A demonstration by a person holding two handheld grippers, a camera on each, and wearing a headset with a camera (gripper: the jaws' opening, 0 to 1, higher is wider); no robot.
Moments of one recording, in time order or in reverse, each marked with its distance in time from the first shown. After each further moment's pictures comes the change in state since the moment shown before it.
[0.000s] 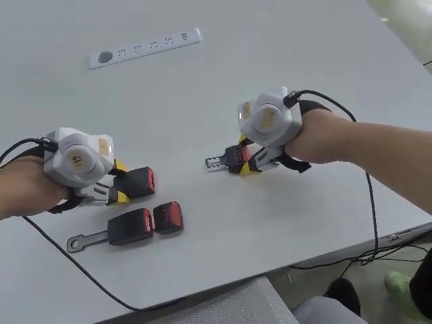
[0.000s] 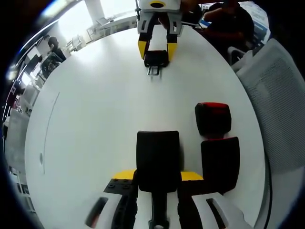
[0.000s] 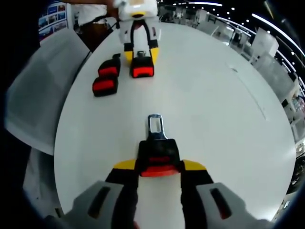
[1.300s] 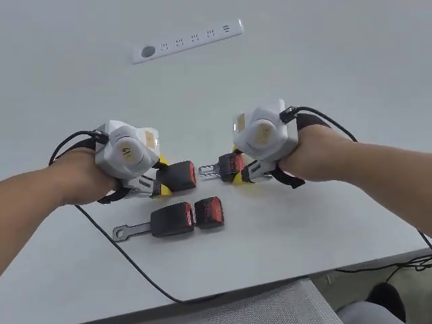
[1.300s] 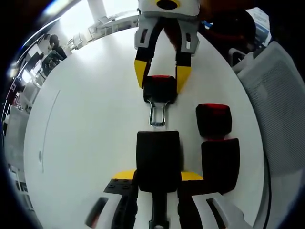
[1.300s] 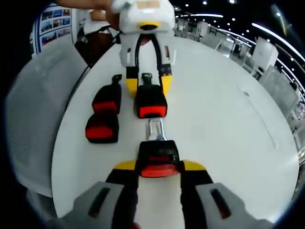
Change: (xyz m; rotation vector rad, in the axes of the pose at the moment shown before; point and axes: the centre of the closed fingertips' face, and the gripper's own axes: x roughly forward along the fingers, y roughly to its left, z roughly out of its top) left arm 0.000 0.000 -0.001 -0.017 0.002 -0.007; right arm 0.050 0.021 0.086 -0.028 -0.137 0.005
